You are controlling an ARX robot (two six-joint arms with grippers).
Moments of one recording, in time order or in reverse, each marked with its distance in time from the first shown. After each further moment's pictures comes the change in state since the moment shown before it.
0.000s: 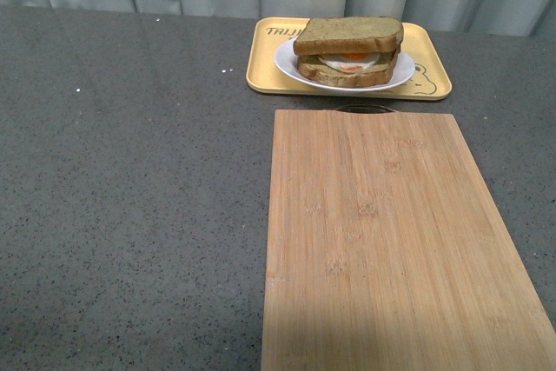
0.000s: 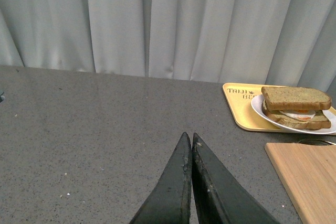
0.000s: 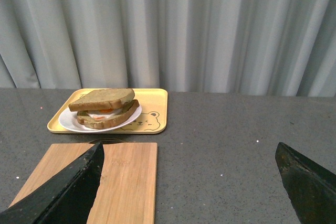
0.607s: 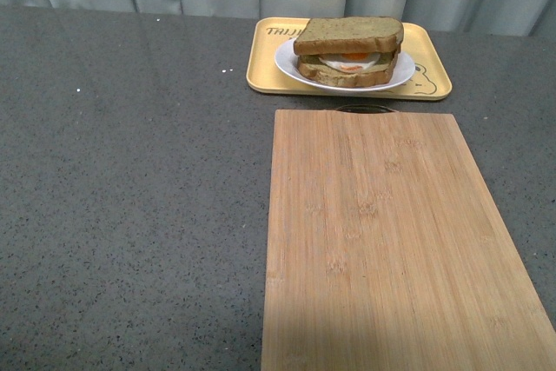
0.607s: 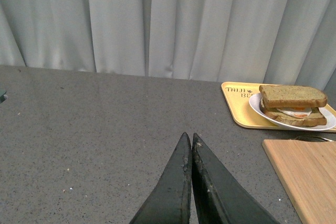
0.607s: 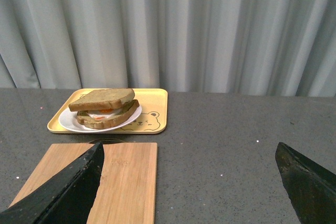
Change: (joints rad) left arm 0.000 -0.190 0.000 -0.188 0.000 0.000; right arm 0.000 0.000 0.000 0.000 0.000 0.000
